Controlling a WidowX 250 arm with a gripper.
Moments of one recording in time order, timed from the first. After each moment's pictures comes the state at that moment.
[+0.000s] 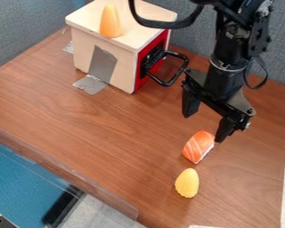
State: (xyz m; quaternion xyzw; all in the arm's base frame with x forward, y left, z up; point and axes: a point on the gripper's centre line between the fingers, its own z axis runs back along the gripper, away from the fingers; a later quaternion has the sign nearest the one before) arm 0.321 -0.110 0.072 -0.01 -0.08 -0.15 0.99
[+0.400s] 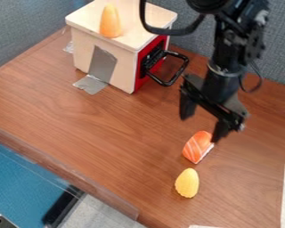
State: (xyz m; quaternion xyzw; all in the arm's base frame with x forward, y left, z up) arm 0.339 -0.091 0.053 0.00 -0.05 -0.12 0.99
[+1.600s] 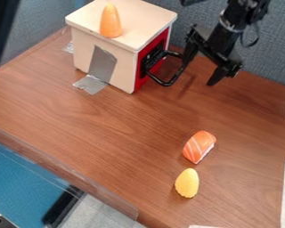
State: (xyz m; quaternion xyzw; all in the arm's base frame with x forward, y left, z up) arm 0.437 -0.049 0.059 0.14 -0.09 -0.08 0.98
